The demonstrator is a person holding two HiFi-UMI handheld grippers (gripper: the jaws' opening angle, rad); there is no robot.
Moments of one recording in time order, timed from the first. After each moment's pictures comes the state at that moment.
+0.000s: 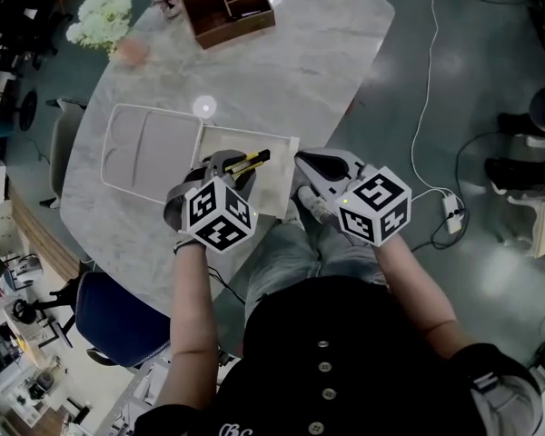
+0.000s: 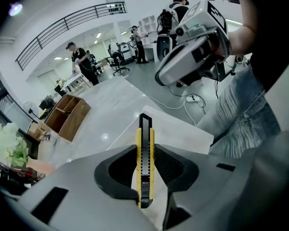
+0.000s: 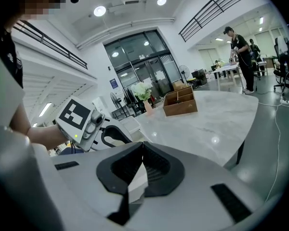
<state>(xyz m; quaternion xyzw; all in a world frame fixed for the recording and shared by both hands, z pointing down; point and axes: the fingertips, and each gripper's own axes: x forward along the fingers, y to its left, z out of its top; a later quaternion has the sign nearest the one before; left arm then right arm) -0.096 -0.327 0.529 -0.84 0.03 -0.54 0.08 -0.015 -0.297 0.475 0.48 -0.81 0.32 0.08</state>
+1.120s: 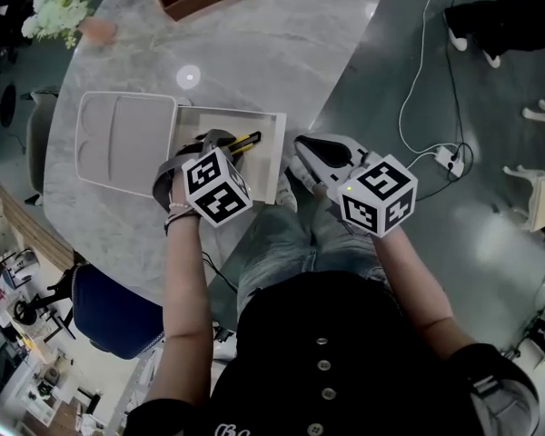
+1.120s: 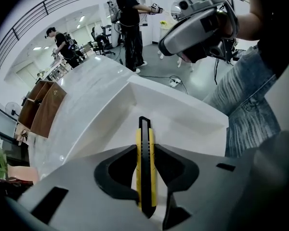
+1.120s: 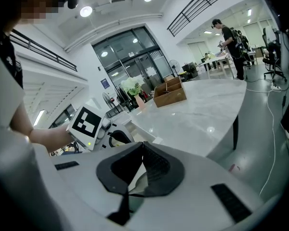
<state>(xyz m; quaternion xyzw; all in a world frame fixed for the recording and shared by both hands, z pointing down) -0.099 -0.317 0.600 -0.79 -0.05 -0.61 0.07 0.000 -0.279 0.514 0.50 -0.78 0.37 0.07</state>
